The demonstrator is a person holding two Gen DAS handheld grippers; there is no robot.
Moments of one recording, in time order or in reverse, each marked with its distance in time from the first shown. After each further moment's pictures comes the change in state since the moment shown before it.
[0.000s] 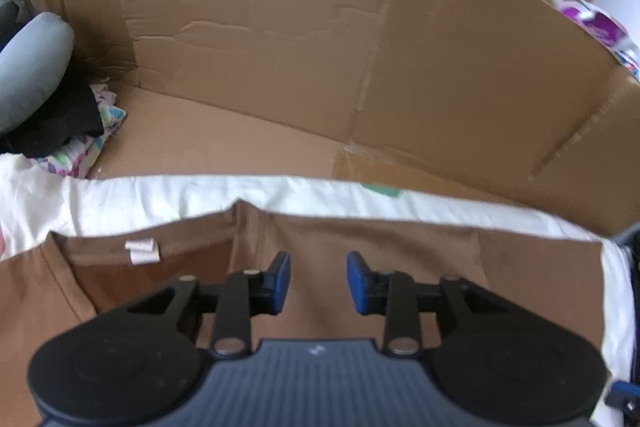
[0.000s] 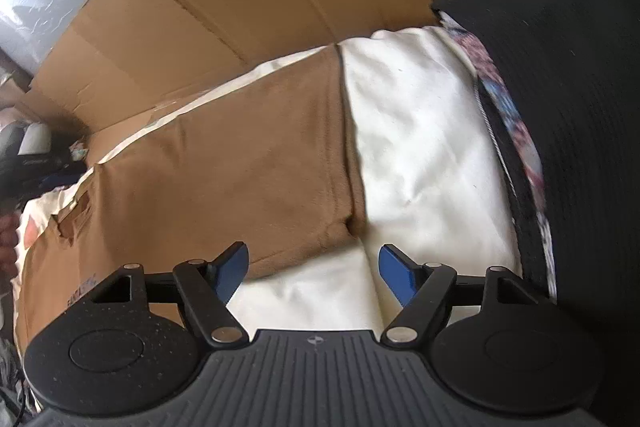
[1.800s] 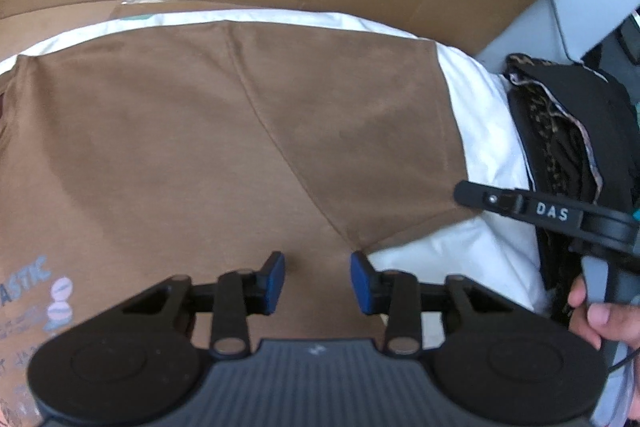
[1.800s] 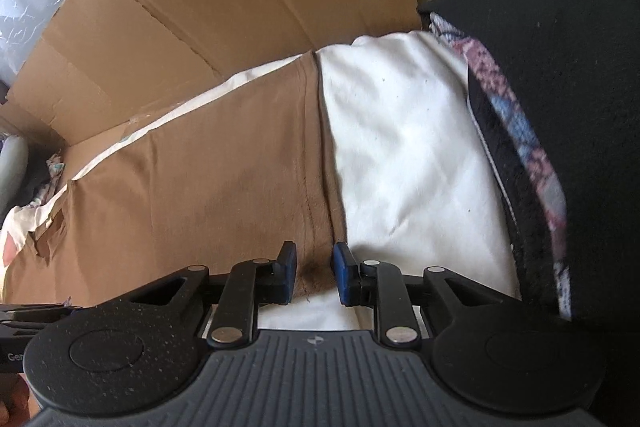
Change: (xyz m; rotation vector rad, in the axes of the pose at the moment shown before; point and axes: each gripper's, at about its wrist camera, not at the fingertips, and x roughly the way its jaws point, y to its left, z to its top) left arm -0.005 -0.140 -0.113 0.185 0.267 -0.265; right arm 0.021 -0.005 0.011 0.020 -0.023 -0.030
